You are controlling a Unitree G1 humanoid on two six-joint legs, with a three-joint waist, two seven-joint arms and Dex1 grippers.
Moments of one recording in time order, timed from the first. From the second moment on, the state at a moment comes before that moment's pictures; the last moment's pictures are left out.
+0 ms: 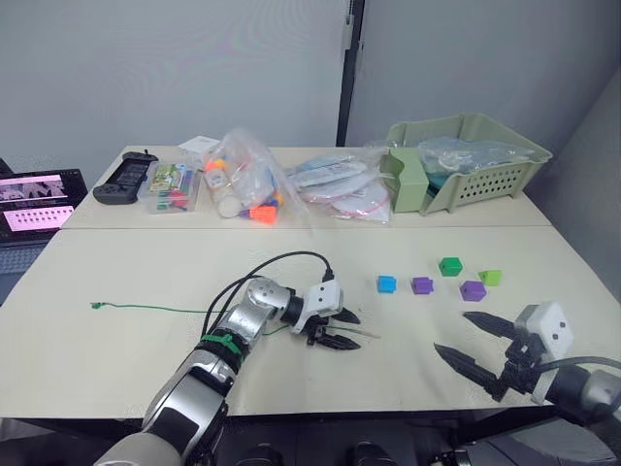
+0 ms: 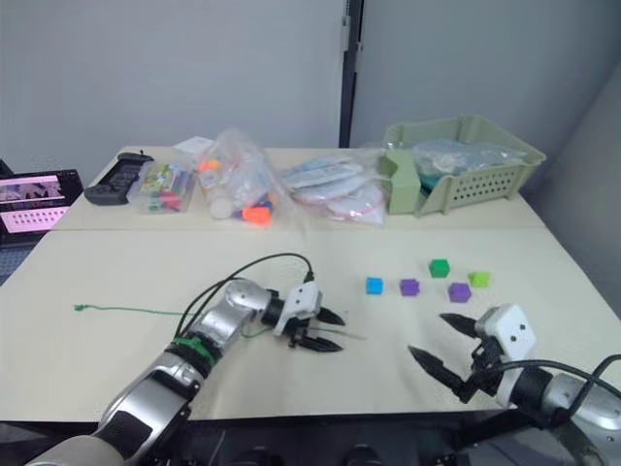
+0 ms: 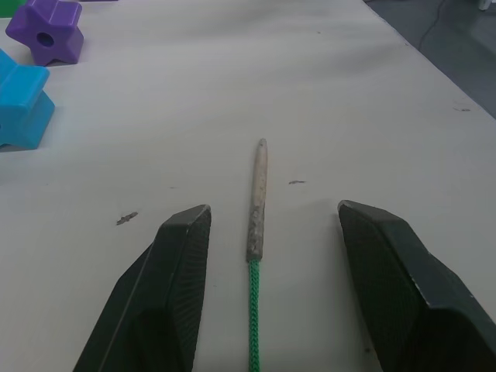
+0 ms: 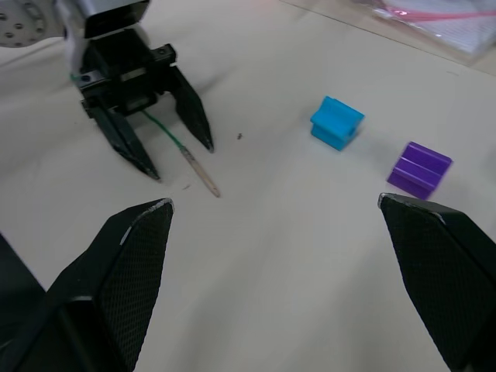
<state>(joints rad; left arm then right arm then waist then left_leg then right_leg) -0.79 0.19 -0.39 0.79 -0.07 -0.17 -1.32 0.33 -0.76 -0.43 -0.57 0.61 0.47 0.87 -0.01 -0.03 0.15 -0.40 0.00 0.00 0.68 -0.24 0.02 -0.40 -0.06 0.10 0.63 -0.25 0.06</state>
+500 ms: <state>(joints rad) -0.86 0.17 -0.40 0.88 0.04 -0.24 -1.25 0.33 -0.79 -0.41 -0.52 0.57 0.42 0.95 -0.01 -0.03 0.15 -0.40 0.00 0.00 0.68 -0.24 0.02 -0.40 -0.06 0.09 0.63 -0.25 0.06</state>
